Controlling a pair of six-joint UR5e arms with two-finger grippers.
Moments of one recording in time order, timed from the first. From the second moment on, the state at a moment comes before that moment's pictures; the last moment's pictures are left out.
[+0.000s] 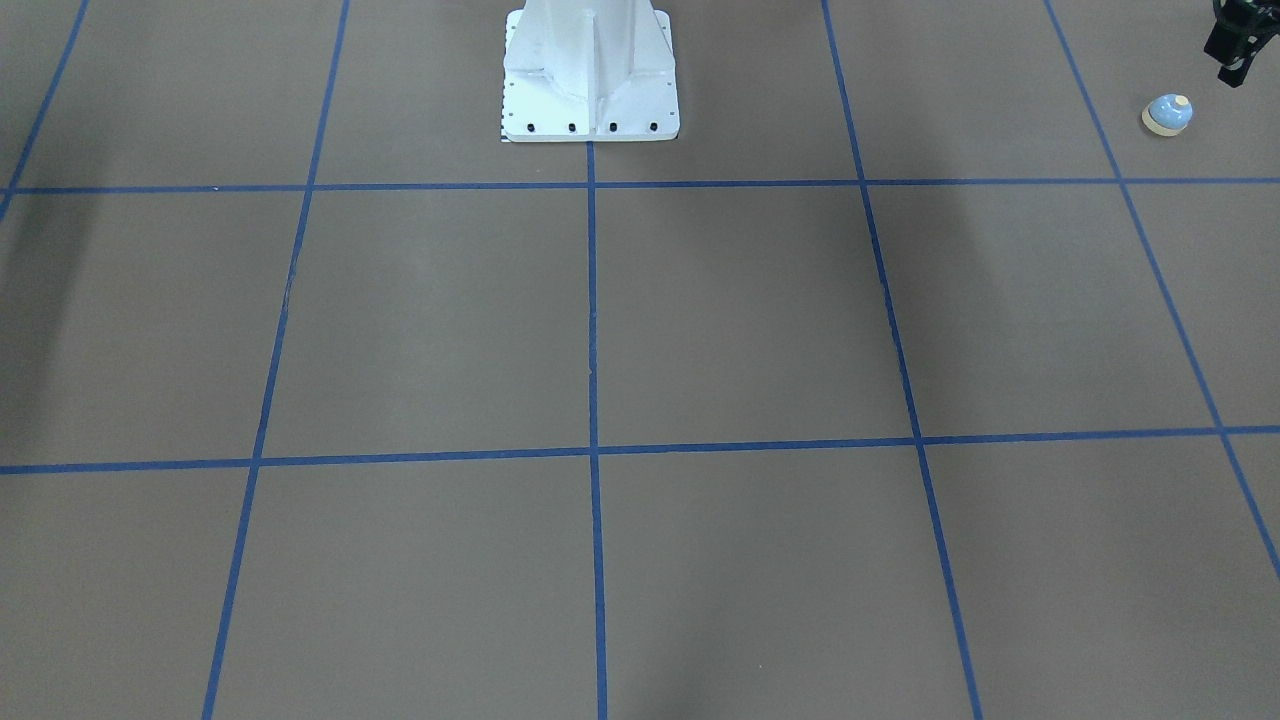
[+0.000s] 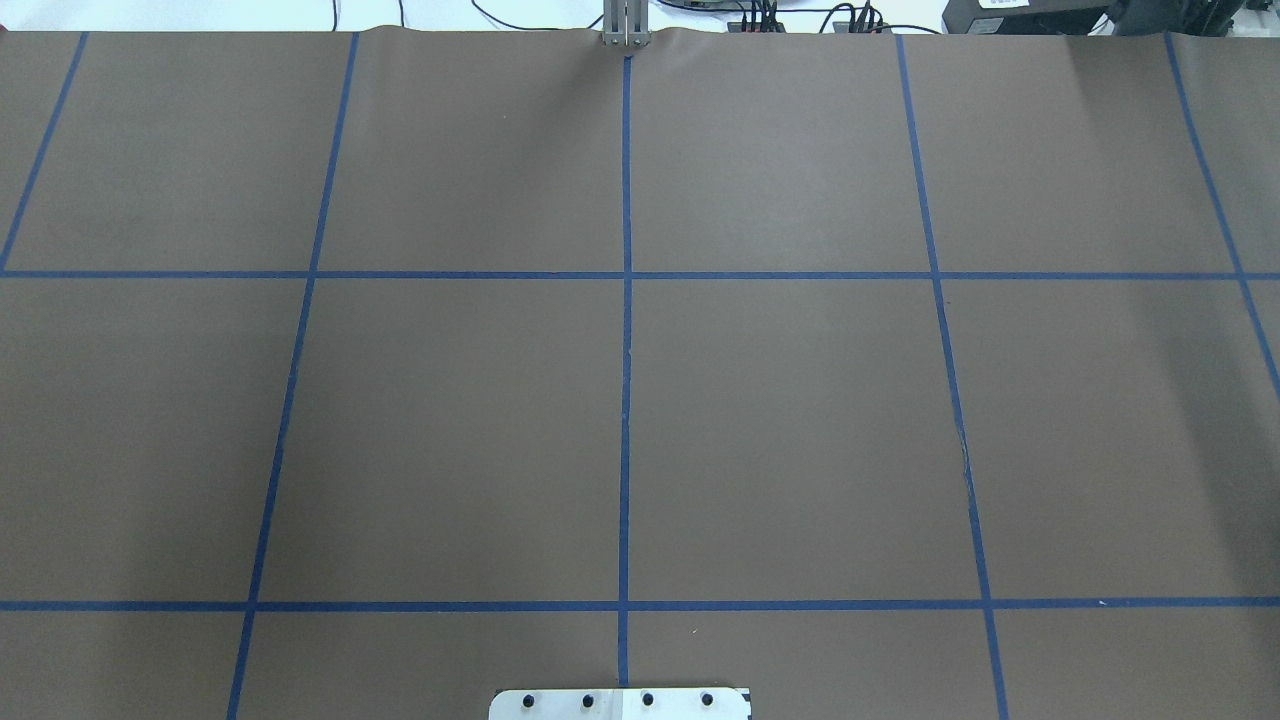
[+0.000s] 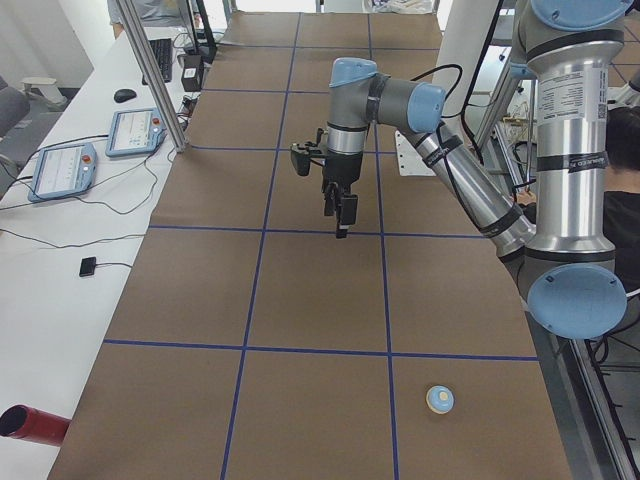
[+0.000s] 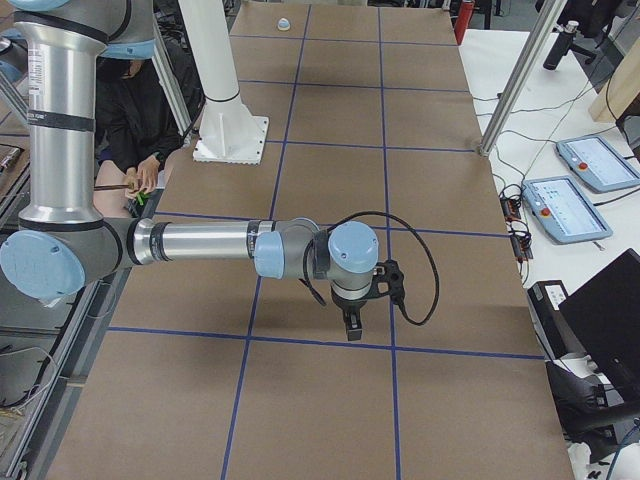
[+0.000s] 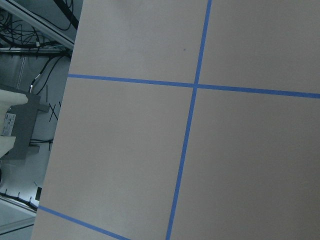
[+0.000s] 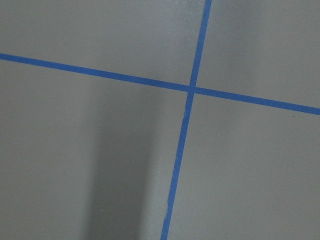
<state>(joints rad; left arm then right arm) -1.15 -1.48 -2.53 -0.90 -1.85 -0.86 1.60 -1.66 1.73 -1.61 2.40 -0.17</state>
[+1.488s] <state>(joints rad) -0.21 -1.29 -2.35 -0.76 -1.63 -2.61 1.60 -1.66 1.75 -1.60 2.40 -0.17</state>
